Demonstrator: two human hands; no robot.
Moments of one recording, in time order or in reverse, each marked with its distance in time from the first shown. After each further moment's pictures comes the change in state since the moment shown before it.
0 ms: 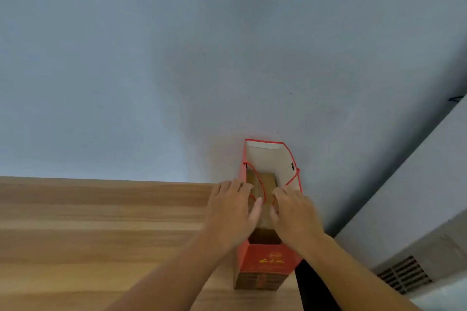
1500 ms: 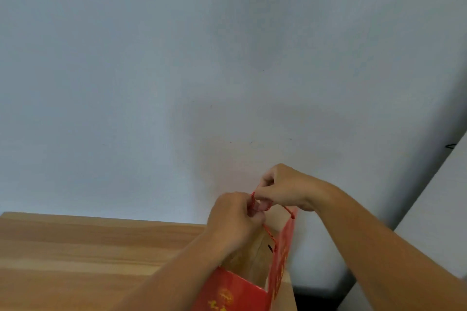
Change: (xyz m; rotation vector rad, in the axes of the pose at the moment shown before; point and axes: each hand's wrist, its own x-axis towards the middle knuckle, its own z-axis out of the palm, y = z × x) left_hand 0.043 0.019 -0.080 -0.401 0.050 -0.107; right_hand 0.094 -0.030 -0.158 0.622 -0.437 0.032
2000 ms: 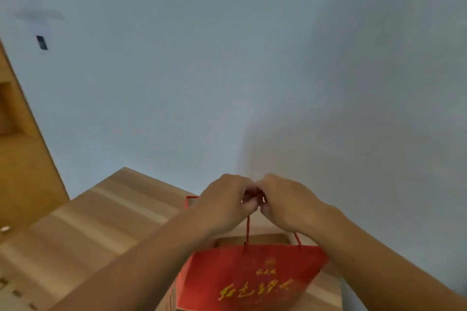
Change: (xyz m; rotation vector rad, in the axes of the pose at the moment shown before) left_hand -0.094 -0.004 -0.115 0.254 0.100 -0.068; right_hand -0.038 -0.063 0.088 -0.704 0.040 -0.608
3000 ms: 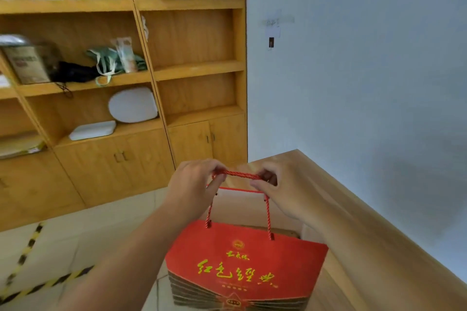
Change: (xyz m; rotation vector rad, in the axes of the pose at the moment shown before) left_hand -0.335 -0.106 -0.145 0.527 0.623 -0.654; right_hand 0.008 -0.300 0.047 0.732 -0.052 -0.744
